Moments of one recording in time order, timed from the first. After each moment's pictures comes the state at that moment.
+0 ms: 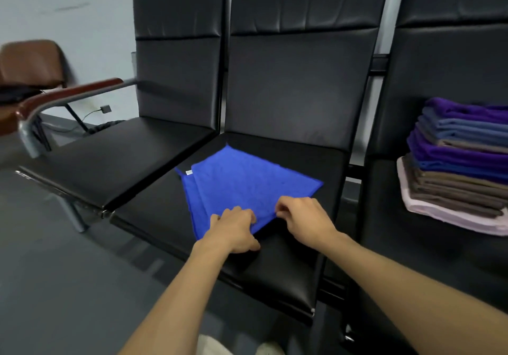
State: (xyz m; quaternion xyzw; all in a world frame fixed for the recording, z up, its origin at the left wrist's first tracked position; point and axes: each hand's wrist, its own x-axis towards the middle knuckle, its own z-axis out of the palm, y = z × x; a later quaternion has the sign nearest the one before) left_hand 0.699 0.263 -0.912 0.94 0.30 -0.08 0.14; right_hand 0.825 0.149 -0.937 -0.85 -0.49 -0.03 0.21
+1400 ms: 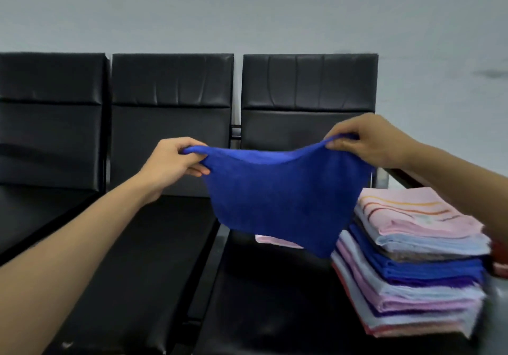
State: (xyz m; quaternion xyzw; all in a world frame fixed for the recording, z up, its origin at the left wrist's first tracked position) left_hand 0.795 0.137 -0.711 0.82 0.03 0.26 0.51; right_hand 0.904 -0.191 -0.653 -0.86 -0.43 -0.17 0.20
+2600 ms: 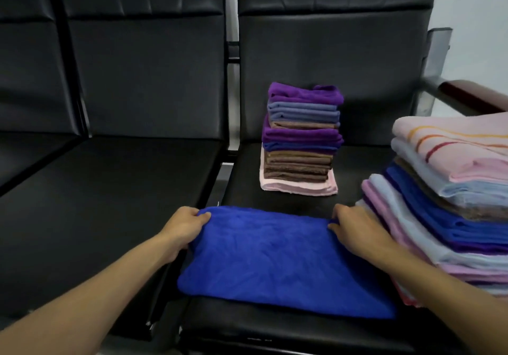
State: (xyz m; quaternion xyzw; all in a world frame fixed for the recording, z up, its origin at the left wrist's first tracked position) left_hand 0.830 0.129 -0.941 0.80 0.34 -0.02 0.49; right_hand 0.936 -0.164 -0.944 -0.98 -0.19 0.01 0.02
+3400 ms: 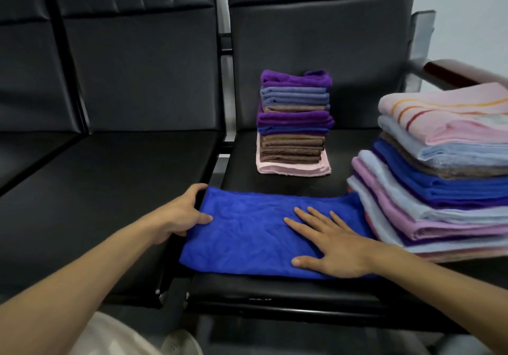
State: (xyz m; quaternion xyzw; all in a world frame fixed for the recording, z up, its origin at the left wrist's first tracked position) left_hand 0.801 0.124 -0.911 0.87 0.23 -0.12 0.43; right_hand 0.865 -0.167 -0.951 -0.90 -0.39 0.21 0.03
